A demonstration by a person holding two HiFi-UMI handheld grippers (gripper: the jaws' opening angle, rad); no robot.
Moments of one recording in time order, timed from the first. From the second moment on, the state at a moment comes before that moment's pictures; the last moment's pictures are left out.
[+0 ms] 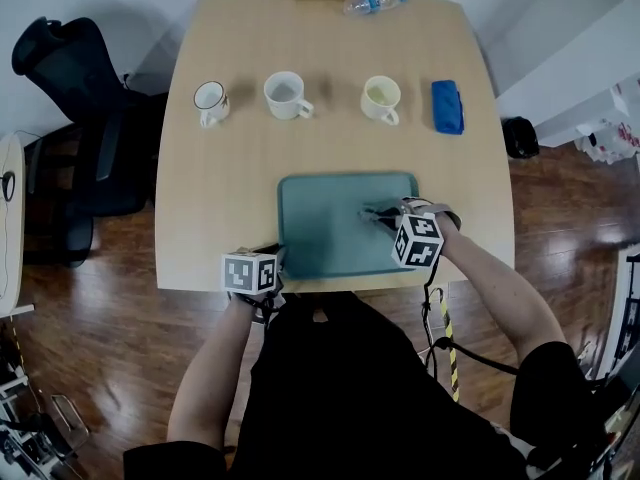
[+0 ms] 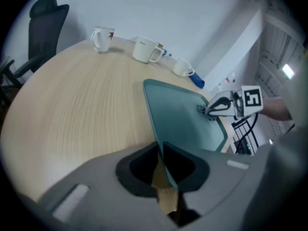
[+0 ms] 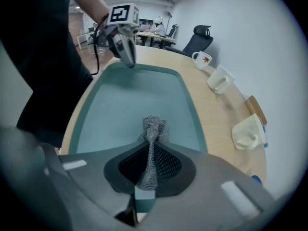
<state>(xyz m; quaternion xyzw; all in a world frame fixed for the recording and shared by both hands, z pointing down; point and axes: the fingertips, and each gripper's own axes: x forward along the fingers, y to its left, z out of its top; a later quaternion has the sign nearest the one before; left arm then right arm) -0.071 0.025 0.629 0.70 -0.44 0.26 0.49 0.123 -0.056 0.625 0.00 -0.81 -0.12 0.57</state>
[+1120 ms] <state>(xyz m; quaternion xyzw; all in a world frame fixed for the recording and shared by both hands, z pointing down) -0.069 0.024 0.627 0.71 -0.45 0.28 0.47 0.160 -0.153 0.622 0.03 -0.77 -0.17 0.61</state>
